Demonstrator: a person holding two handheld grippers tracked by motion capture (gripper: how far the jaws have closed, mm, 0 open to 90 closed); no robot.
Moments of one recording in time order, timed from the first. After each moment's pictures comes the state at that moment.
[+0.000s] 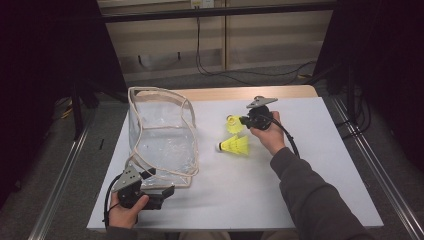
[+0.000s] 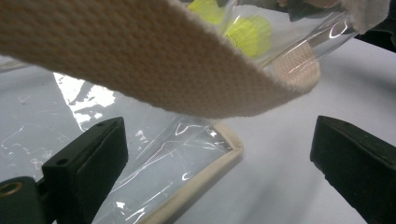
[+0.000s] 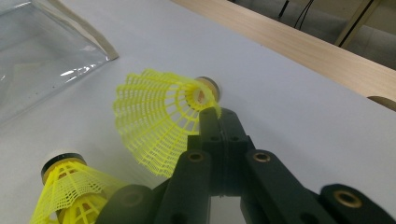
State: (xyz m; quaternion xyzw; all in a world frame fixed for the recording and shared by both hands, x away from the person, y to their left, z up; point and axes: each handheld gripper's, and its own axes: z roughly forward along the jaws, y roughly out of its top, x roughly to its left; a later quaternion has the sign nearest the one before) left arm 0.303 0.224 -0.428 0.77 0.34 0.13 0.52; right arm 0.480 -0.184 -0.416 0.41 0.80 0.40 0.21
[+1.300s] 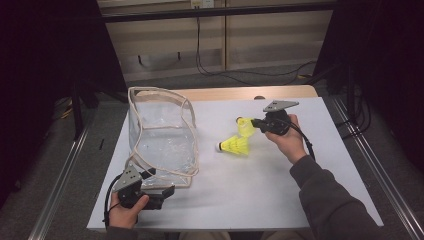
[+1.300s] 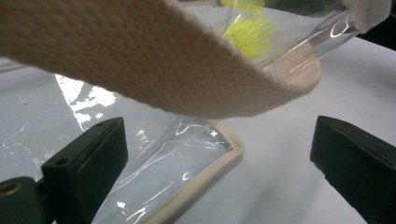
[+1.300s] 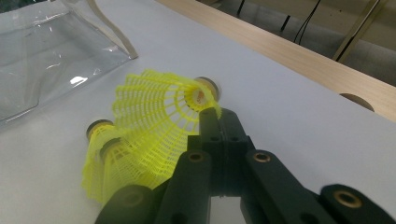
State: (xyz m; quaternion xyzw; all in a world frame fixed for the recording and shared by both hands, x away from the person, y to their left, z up) left arm 0.303 0.223 -0.428 0.77 0.34 0.13 0.52; right arm 0.439 -0.220 -0.392 0.39 0.79 0.42 0.21
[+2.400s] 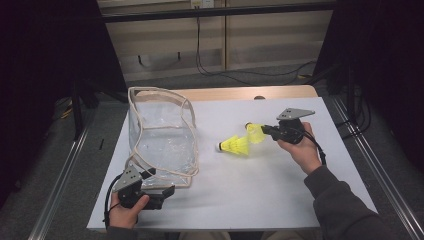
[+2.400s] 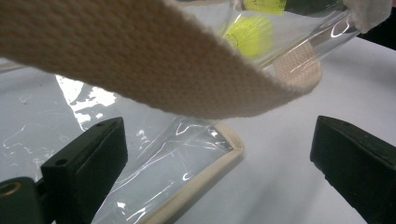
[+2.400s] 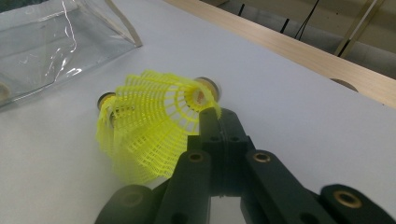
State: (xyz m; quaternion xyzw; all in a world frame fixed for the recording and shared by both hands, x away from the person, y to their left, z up) left arm 0.303 0.223 -0.428 0.77 0.34 0.13 0.52; right arm 0.409 -0.248 -0.396 0.39 0.79 0.43 0.21
